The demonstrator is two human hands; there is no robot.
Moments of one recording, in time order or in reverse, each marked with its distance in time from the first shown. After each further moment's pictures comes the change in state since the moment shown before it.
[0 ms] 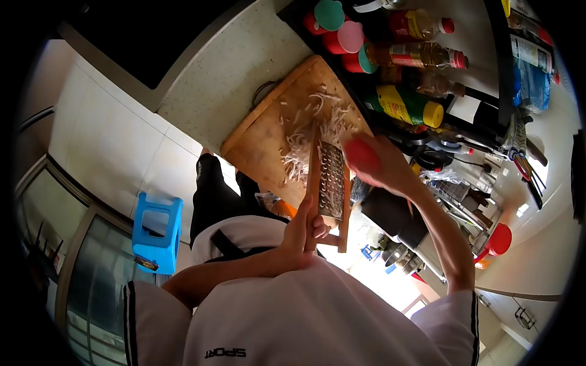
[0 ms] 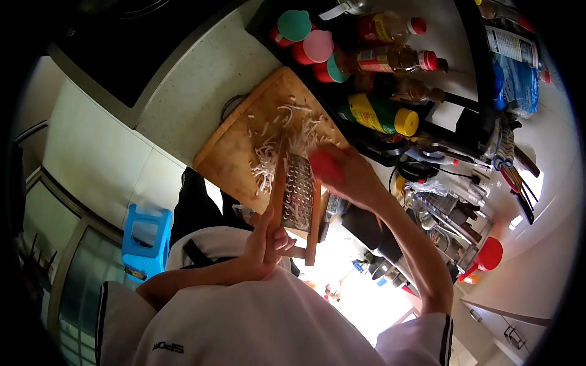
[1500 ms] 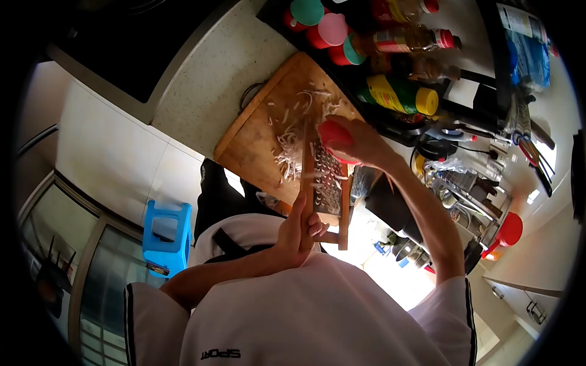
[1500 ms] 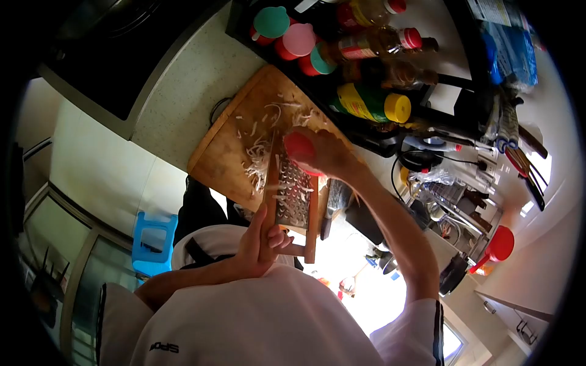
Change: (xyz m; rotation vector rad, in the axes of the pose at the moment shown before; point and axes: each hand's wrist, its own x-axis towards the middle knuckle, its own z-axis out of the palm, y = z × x) left_hand 0.003 -0.002 0.003 0.119 0.026 0.023; right_hand 0.036 0.012 0.027 -0.001 -0.054 0.043
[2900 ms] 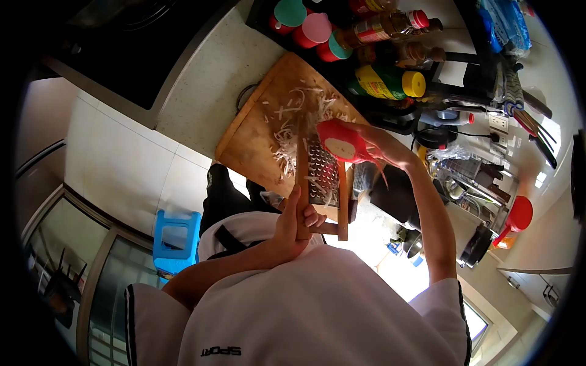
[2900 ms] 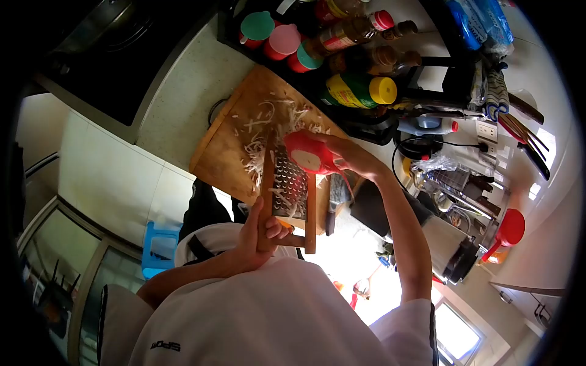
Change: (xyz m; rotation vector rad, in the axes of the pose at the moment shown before) left_hand 0.009 -0.010 -0.018 -0.030 -0.053 0.022; right_hand -0.036 0.081 0.002 1.170 -0.277 0.194
